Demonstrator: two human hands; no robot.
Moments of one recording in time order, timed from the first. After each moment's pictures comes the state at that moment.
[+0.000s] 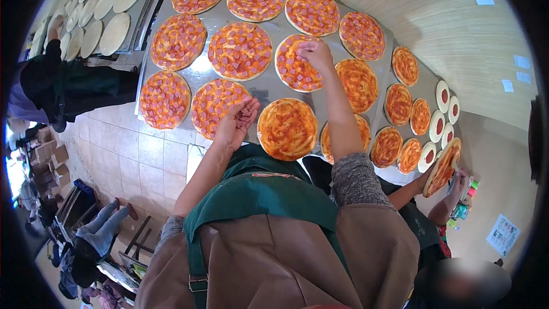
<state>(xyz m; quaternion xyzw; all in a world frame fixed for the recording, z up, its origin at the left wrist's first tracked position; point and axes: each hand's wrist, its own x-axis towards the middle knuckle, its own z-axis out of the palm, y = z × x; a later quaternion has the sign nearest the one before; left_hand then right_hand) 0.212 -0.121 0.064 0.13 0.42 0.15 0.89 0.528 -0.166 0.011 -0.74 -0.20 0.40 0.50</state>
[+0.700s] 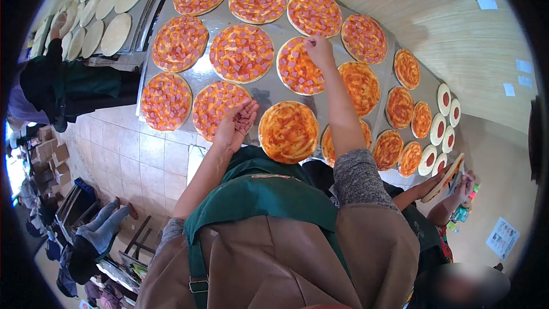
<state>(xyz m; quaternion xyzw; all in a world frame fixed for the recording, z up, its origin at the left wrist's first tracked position) 0.210 -0.117 0.063 0.12 0.41 0.16 0.89 0.546 -0.146 0.007 -0.87 -0.33 0.18 0.31</state>
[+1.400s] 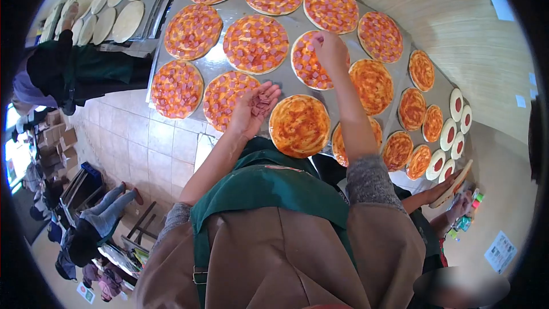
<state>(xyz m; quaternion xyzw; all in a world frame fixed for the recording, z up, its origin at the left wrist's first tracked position) 0.231 -0.115 0.072 0.09 0.35 0.16 0.92 0.503 -0.151 0.052 -0.85 -0.41 0.11 0.30</state>
